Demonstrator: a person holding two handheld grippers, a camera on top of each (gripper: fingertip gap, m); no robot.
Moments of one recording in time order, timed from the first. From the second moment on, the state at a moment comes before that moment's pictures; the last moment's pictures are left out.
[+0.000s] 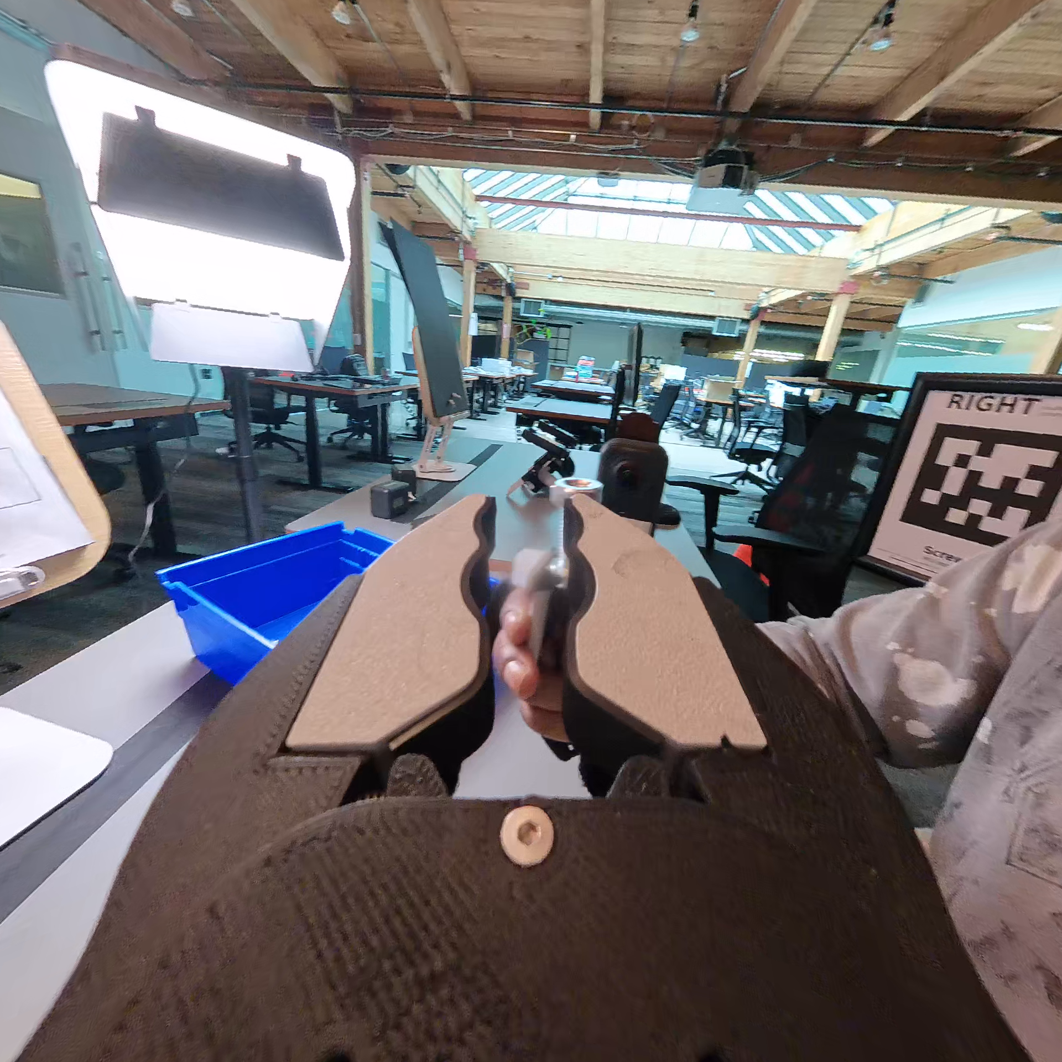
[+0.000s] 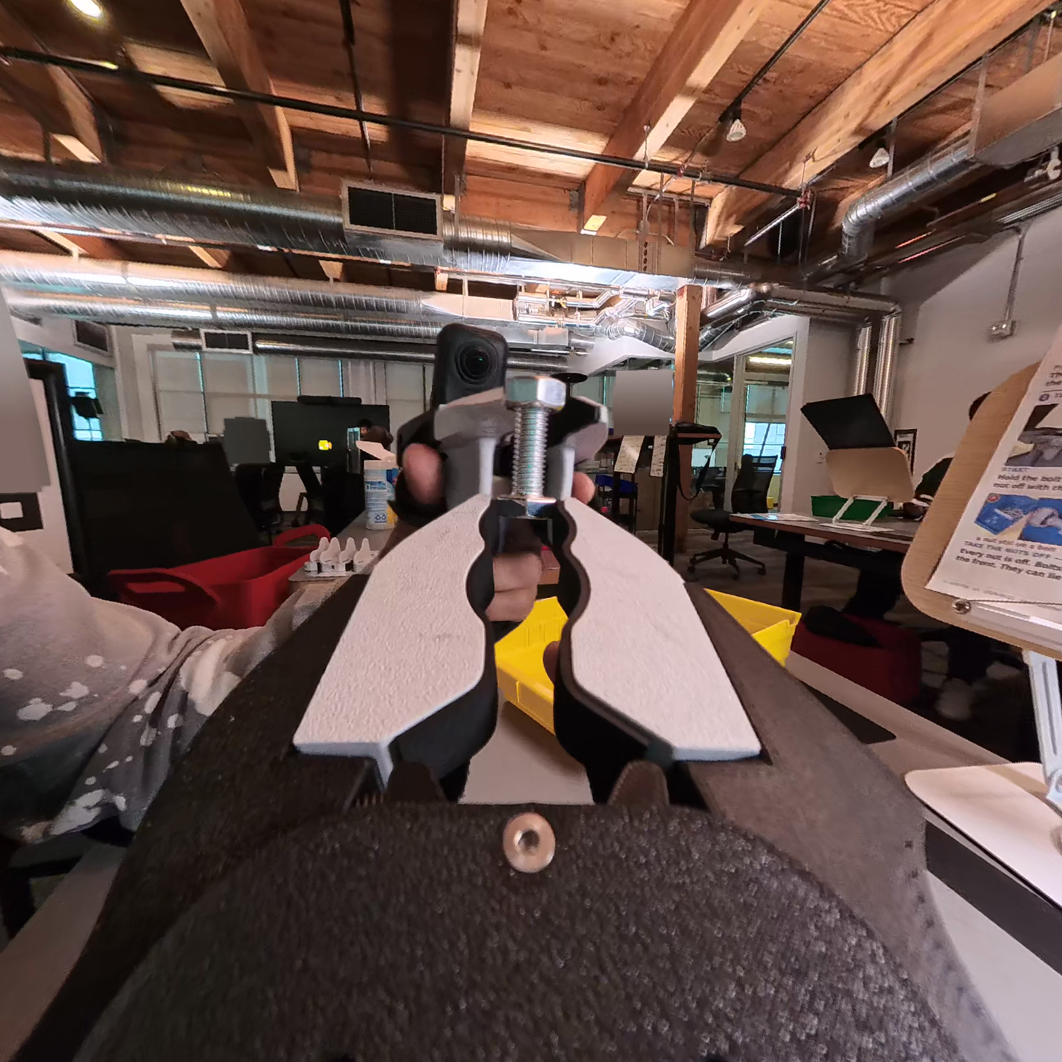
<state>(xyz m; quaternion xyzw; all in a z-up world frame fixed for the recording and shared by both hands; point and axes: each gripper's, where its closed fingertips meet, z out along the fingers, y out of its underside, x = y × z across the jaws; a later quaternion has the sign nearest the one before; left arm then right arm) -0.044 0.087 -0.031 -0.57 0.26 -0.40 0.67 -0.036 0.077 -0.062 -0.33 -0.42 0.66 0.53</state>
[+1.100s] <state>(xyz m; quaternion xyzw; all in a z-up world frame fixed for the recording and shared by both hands) -0.028 0.084 -0.036 -0.58 0.28 -0.40 0.65 -0.037 0.081 -0.064 -0.34 -0.42 0.66 0.52</state>
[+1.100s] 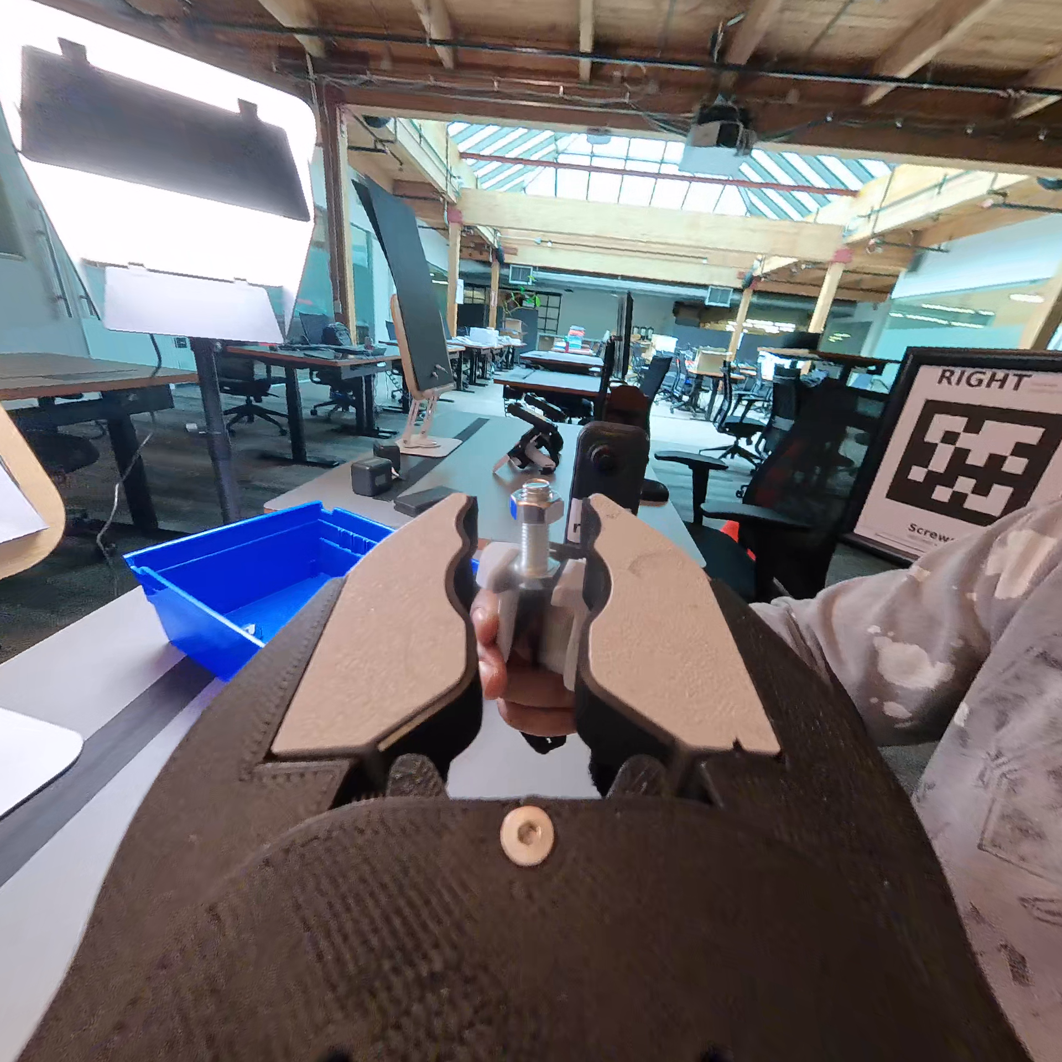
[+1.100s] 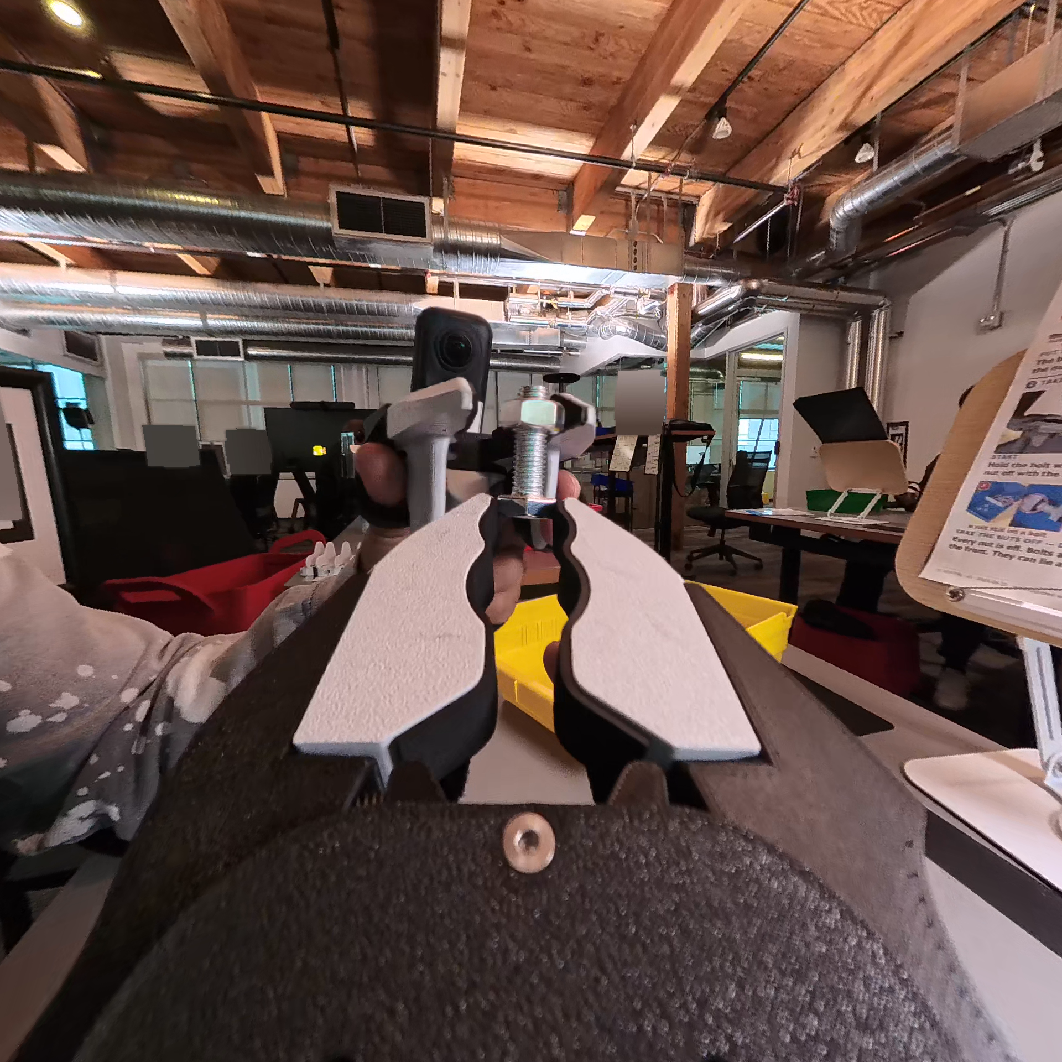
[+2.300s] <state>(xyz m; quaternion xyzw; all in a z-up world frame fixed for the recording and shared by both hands) -0.055 0.105 -0.051 -0.67 0.21 -0.36 0.62 -0.033 0.084 -0.062 -0.34 -0.41 0.66 0.53</state>
